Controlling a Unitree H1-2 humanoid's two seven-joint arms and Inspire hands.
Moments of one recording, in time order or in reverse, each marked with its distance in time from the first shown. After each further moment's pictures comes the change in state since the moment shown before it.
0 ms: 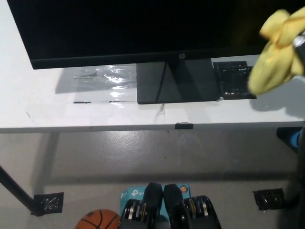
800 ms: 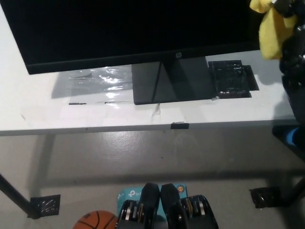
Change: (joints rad) left_arm 0.010 0.001 0.002 -0.019 0.001 -0.005 -0.002; right_arm -0.339 -0.210 0.542 0.476 -0.390 0.138 -0.103
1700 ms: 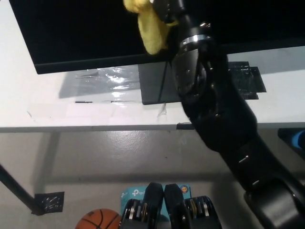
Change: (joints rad) left_arm -0.007 0.000 -0.006 0.002 0.008 -0.007 -0.002; right_arm 0.015 0.357 0.129 -0.325 -0.192 0.053 0.093
